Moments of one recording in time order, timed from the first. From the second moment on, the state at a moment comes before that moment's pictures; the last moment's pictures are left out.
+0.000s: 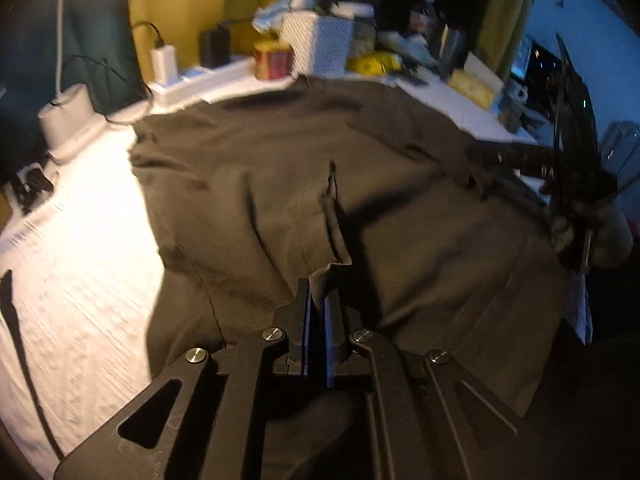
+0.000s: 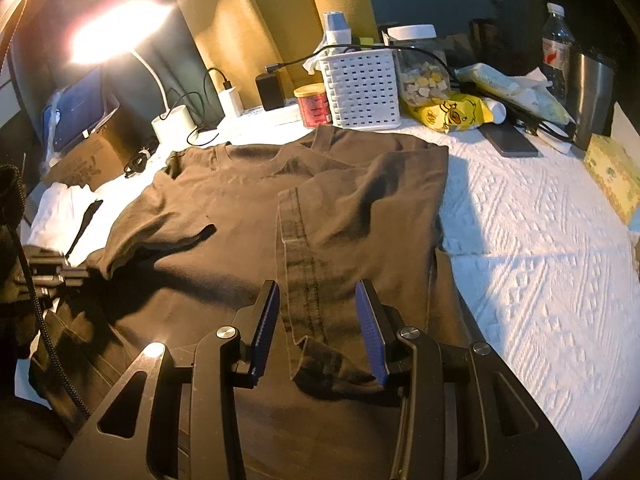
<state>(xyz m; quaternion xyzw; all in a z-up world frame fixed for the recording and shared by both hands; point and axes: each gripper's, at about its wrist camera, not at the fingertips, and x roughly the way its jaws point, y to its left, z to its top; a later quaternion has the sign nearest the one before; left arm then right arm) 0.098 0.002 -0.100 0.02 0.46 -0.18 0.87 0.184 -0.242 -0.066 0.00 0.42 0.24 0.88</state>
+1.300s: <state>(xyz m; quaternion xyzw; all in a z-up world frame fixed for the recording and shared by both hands) 0.098 -0.032 -0.107 -0.01 0.47 -0.23 0.85 0.149 -0.240 -0.085 -0.01 0.46 0.26 0.85</state>
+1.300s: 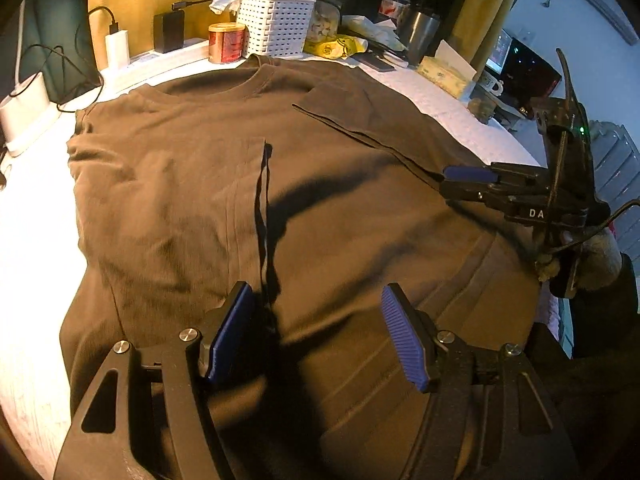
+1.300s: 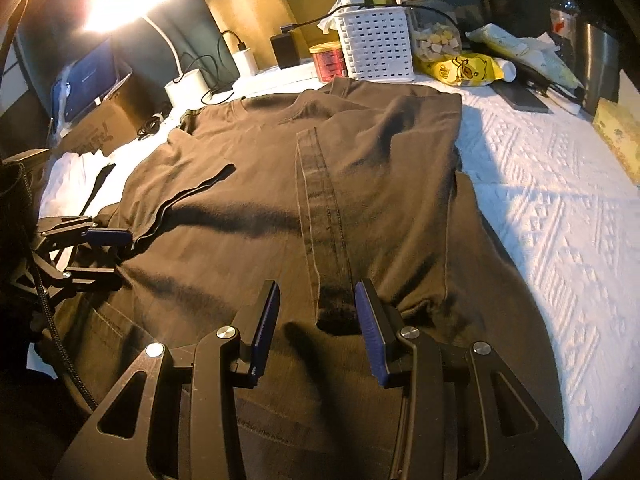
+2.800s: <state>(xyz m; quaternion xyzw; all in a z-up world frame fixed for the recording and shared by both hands) -0.043 0.067 -0.104 -0.02 0.38 0.10 0.92 0.052 -0.349 -0.072 -0.04 0.43 0.10 0.90</state>
